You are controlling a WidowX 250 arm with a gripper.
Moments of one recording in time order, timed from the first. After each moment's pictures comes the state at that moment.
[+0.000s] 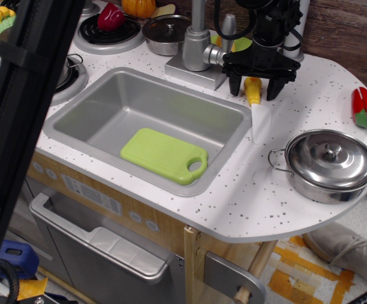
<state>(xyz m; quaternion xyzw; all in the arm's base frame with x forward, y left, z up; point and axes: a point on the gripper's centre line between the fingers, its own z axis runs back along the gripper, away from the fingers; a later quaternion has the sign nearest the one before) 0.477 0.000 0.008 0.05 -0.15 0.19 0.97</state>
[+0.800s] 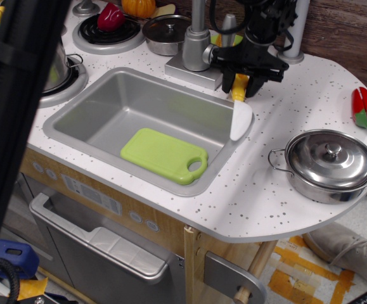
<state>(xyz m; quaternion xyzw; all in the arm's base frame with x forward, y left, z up) 0.454 0.018 0.024 0.12 -0.14 0.18 0.97</state>
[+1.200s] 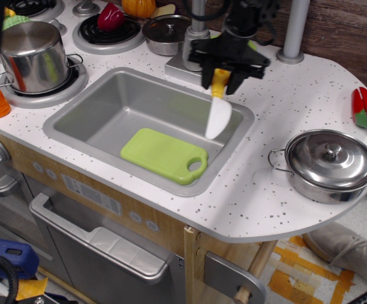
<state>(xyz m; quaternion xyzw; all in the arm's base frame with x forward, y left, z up) 0.420 0.041 0.034 0.13 -0.13 0.18 0.97</state>
